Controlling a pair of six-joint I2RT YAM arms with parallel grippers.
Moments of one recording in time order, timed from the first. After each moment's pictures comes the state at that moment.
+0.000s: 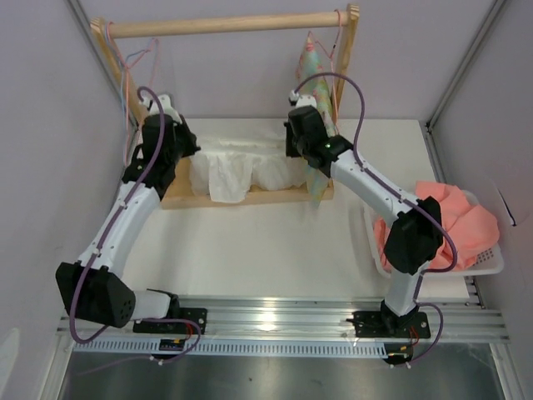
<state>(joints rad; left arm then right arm) -0.19 1.33 1.30 -0.27 -0.14 -0.35 0.62 1.86 1.81 -0.47 0.29 0.30</state>
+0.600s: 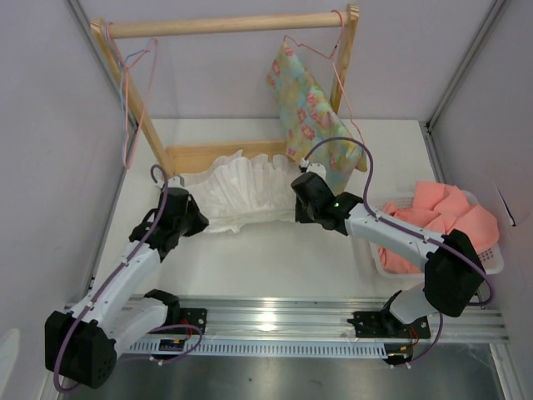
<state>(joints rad) -0.29 0.94 0.67 -0.47 -0.10 -0.64 0.79 1.48 1.11 -0.46 0.30 0.60</state>
